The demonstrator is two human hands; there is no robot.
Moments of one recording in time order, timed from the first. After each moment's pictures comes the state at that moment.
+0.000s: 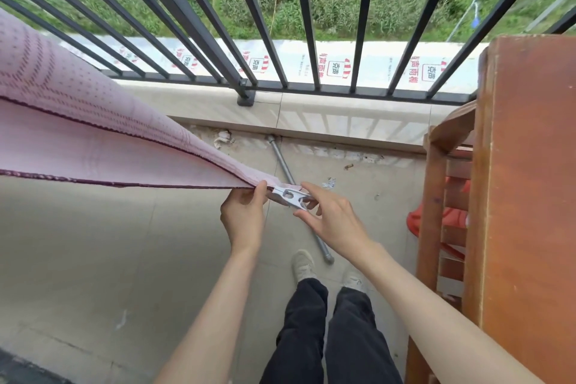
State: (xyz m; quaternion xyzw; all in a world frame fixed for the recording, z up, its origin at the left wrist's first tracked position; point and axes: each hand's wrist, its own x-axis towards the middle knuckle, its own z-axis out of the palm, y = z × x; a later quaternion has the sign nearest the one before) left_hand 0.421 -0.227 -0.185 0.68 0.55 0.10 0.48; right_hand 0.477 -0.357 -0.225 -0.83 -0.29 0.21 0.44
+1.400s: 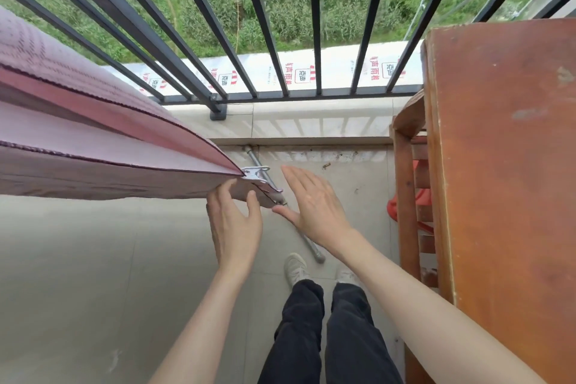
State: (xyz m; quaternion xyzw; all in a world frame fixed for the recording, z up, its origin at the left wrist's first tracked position) left_hand 0.405 -0.237 -0.177 0.86 0.39 0.07 0.32; right_hand 0.469 -0.355 -0.221 -0.90 -0.30 0.12 0.29
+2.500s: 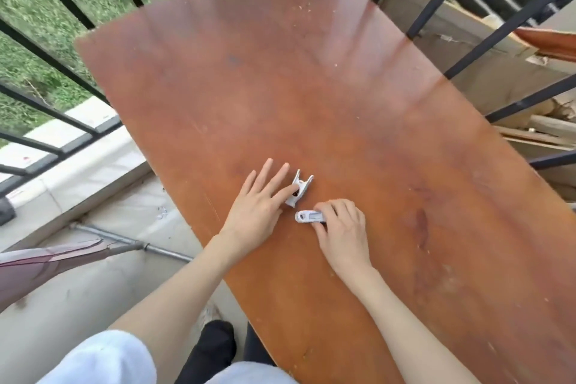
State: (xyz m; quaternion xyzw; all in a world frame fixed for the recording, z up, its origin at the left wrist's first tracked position) left_hand 0.392 -0.611 -0.183 0.88 -0.45 -0.12 0.12; right_hand 0.275 -0.755 -0.183 -0.96 0.19 -0.03 0.19
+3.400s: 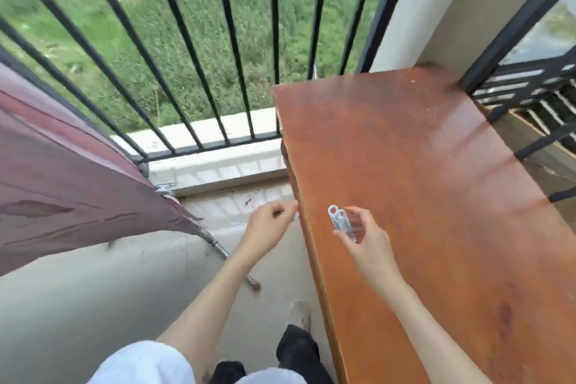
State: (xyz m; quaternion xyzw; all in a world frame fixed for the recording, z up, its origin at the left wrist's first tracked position) left_hand 0.361 -0.454 -0.063 0.84 0.08 -0.22 0.49; right_hand 0.315 -0.637 -0.067 -0.87 0.12 0.08 0.47
